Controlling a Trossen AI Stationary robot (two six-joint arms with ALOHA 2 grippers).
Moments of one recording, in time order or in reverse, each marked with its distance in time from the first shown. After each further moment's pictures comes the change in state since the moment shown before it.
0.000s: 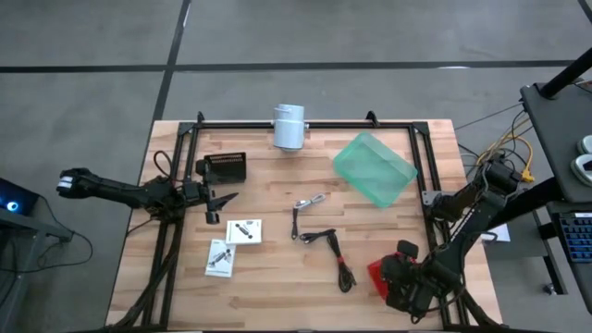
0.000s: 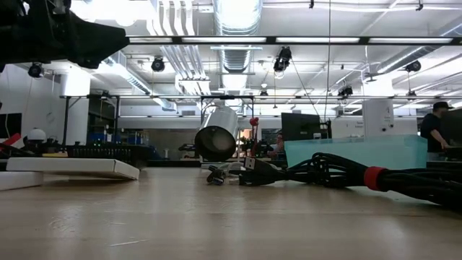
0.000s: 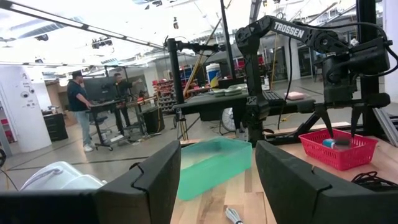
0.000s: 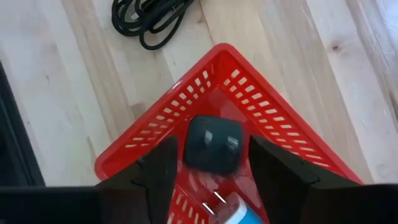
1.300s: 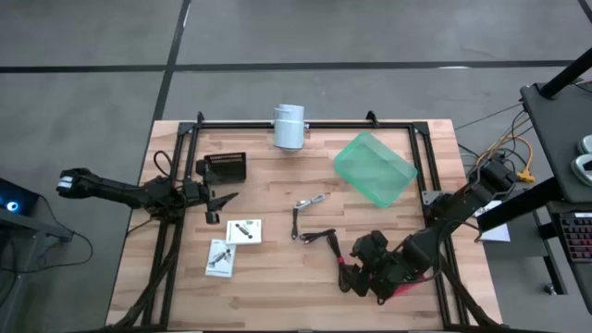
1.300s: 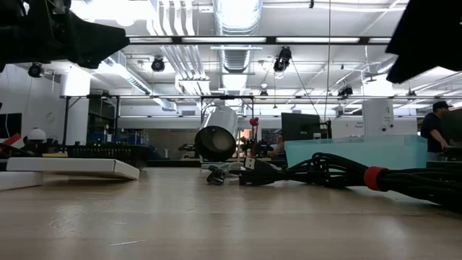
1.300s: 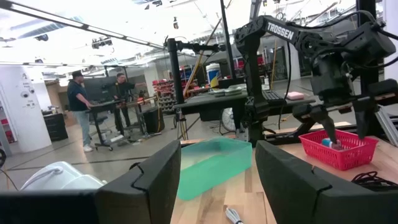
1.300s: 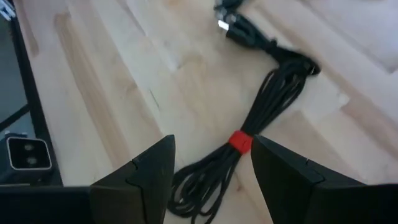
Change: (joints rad) left arm 0.000 -0.001 0.000 0.000 0.000 0.000; right arm -0.237 0.012 -0.004 0.349 0.222 -0.060
